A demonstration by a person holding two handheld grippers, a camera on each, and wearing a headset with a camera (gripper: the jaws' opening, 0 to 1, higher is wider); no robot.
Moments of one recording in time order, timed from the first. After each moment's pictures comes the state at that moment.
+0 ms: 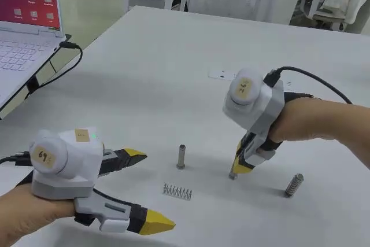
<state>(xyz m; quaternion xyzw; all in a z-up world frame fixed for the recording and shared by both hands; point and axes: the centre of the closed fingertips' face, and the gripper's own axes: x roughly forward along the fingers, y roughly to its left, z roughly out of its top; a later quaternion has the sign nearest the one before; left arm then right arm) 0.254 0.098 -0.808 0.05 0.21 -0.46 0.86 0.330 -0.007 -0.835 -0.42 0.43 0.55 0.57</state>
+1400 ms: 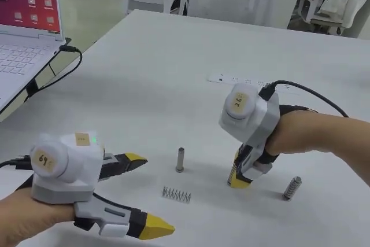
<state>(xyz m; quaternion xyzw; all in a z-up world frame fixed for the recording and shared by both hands) 0.252 0.096 -0.808 0.05 0.21 -0.46 0.86 0.321 -0.008 -0.844 -0.43 0.44 0.55 0.57</state>
